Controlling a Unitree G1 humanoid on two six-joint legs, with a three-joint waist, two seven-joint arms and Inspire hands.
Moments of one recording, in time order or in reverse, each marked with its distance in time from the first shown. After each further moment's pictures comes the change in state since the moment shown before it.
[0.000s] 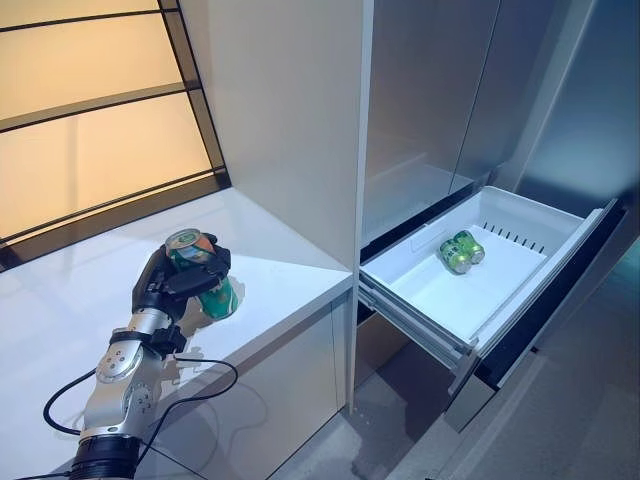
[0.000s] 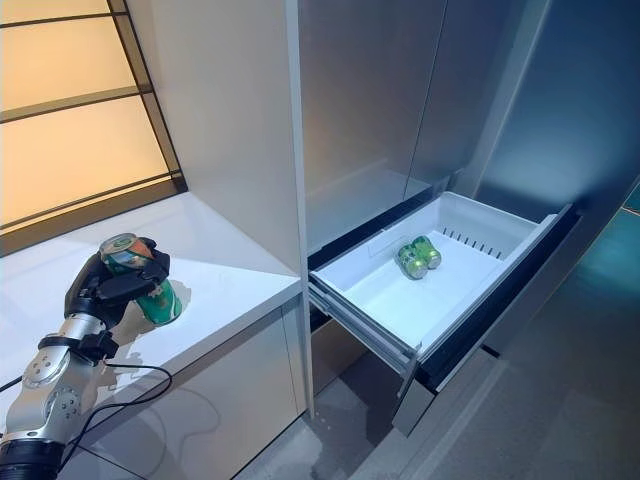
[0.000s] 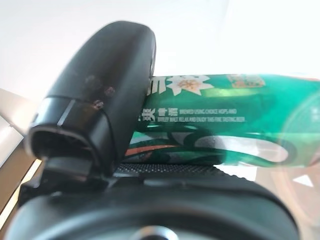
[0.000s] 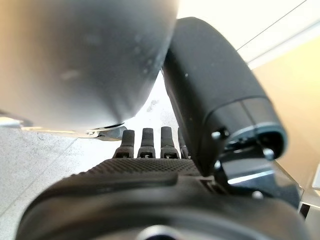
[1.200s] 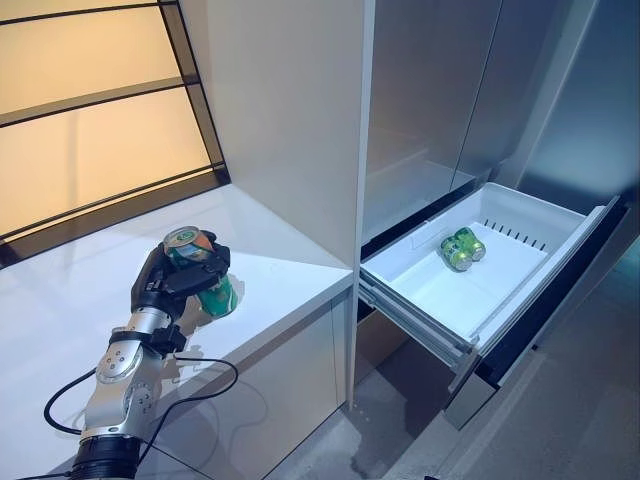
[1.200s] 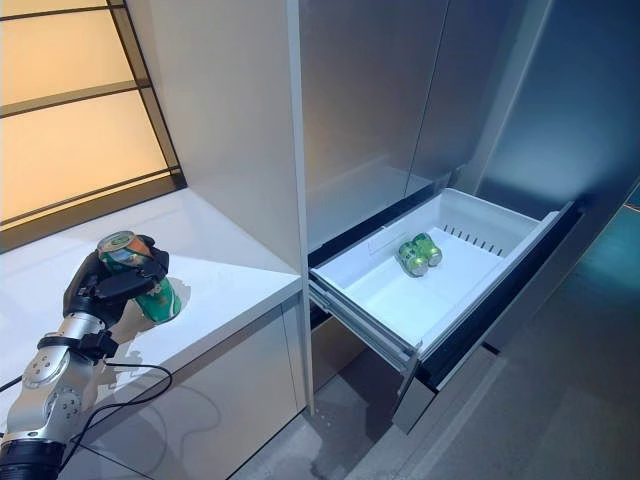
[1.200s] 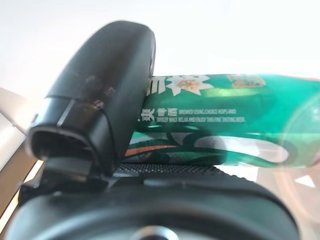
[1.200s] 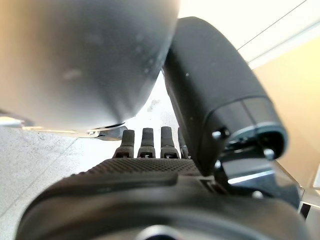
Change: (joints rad) left arm 0.000 -0.002 0.000 -0.003 0.000 -0.023 0.002; right arm 0.000 0.001 0.000 -0.007 0.000 -0.002 0.000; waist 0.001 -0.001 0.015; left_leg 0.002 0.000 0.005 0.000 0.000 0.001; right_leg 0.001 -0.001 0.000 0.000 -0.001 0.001
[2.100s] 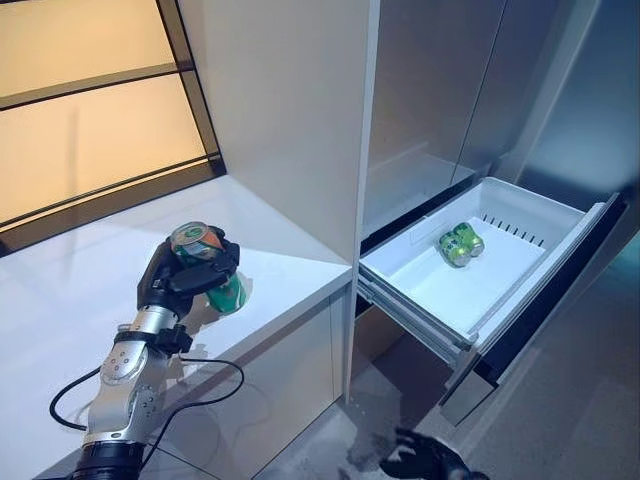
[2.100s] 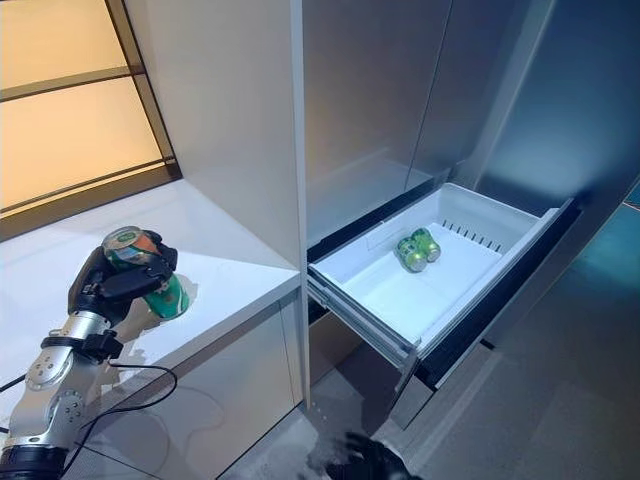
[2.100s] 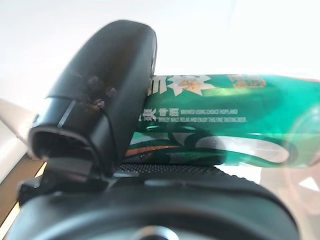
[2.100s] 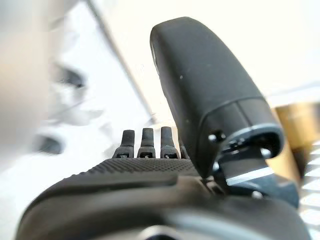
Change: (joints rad) left arm 0.034 -0.024 -0.040 -0.129 0.000 -0.001 -0.024; right arm 0.050 0.021 0.114 -0.539 -0.072 0.001 -0.002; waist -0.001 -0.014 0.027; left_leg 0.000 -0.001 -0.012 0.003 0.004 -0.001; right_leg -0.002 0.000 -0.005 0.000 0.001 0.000
